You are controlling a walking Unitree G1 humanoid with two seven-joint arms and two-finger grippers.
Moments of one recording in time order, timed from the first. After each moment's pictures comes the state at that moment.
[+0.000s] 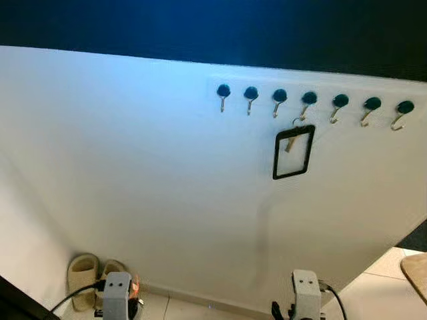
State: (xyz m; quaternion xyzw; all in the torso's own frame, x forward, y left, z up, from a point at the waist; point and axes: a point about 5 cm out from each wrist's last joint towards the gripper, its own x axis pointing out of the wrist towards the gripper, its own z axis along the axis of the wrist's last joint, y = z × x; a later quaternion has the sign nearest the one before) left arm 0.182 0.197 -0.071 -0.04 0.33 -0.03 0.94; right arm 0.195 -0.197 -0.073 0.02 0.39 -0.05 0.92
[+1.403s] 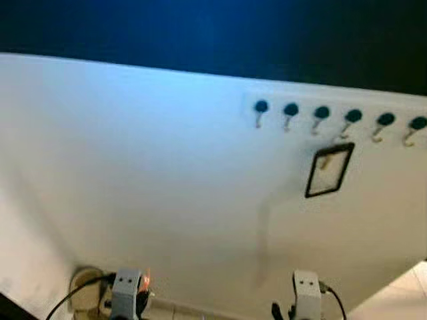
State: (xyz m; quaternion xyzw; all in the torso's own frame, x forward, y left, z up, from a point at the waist) left arm 0.191 0.188 -0.063 -0.02 0.30 -0.08 0.95; right arm 0.192 -0.196 -0.075 0.03 0.40 -0.06 0.91
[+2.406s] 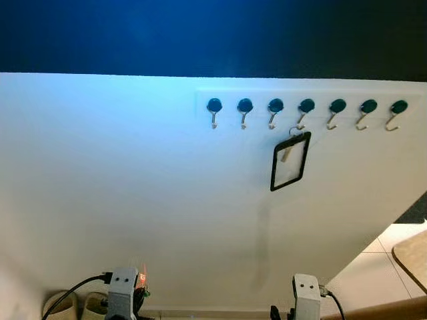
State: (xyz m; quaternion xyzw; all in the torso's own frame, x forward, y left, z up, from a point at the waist) left arm 0.191 0.191 -0.060 -0.02 0.29 -0.07 0.96; right arm 0.190 -0.194 -0.077 0.04 0.40 -0.06 0.91
